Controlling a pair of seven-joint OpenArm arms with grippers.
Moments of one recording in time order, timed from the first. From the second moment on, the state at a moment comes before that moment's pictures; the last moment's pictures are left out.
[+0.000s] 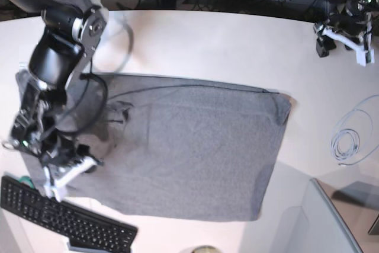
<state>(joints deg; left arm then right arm) 16.8 -4.4 -51.5 89.7 -12.4 -40.7 40.4 20.7 -4.2 31.9 70.8 8.3 28.5 -57.3</state>
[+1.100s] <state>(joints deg) 3.2 2.4 -47.1 82.7 -12.4 -34.3 40.6 5.6 -3.5 32.1 85.1 8.2 28.7 -58.4</state>
